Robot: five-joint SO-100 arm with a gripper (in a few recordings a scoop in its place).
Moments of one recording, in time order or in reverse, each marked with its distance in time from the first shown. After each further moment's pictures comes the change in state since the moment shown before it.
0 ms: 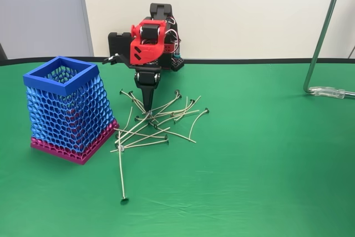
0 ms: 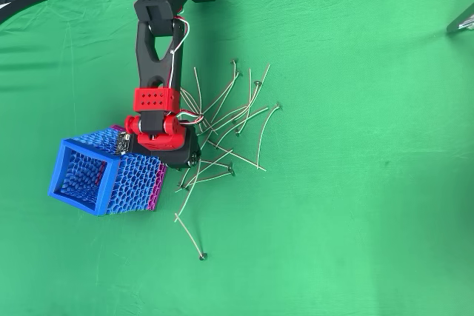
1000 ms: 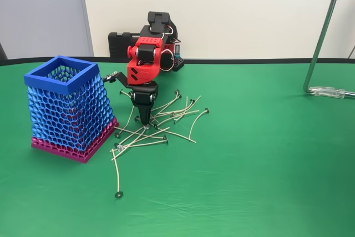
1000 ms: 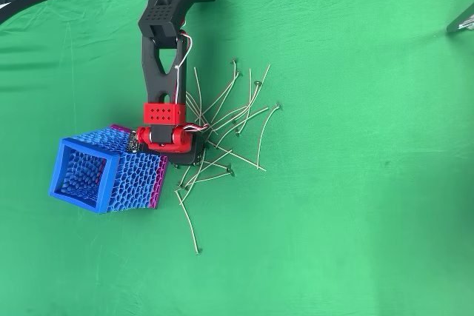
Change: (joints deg) arm 3.3 -14.6 -1.6 -1.7 4.0
